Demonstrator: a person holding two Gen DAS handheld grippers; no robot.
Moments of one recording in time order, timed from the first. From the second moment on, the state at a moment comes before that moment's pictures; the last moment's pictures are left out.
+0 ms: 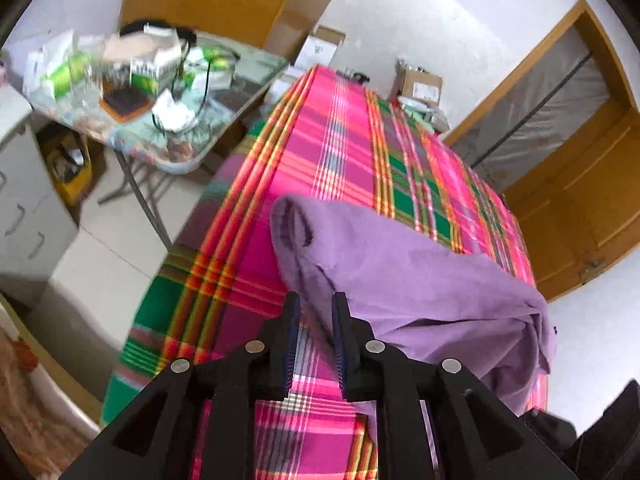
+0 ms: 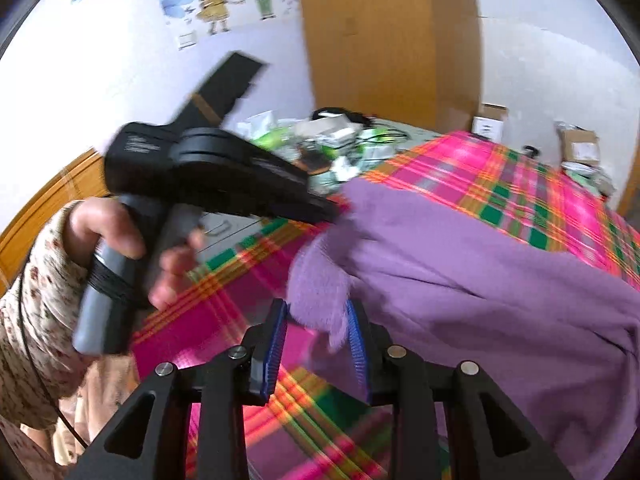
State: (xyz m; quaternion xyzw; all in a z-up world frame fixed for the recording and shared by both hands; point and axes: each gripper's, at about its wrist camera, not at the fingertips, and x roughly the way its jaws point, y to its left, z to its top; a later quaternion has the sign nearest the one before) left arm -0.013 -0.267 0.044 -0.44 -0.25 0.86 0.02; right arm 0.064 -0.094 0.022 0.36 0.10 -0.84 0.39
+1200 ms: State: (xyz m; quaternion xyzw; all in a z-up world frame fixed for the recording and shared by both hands) left arm -0.070 0.052 0.055 -0.53 -0.16 0.79 0.27; right arm -0.026 0.236 0.007 0.42 0.02 -0.89 0.19
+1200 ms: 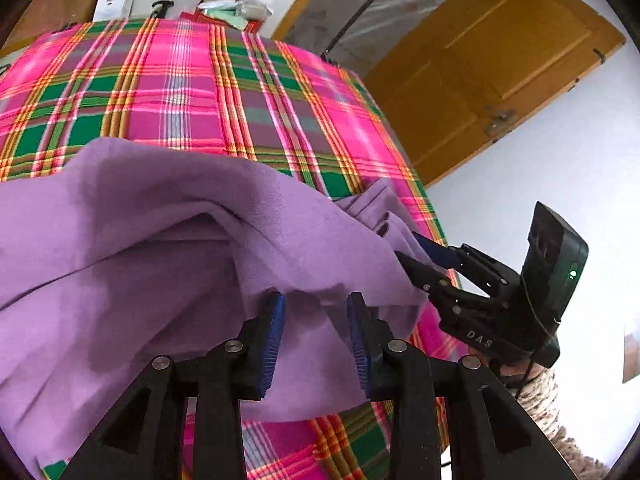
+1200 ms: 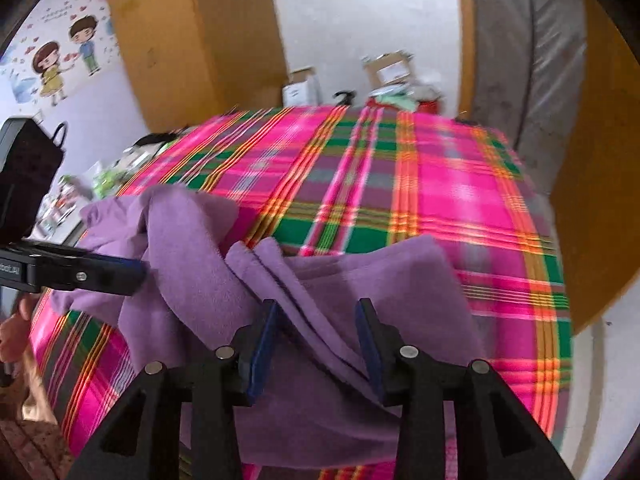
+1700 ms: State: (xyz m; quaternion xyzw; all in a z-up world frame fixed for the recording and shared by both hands) left arm -0.082 0.065 0.049 -0.53 -0.17 0.78 0.26; right arm 0.002 0.277 0.031 0.35 -0.04 -0.92 0.16
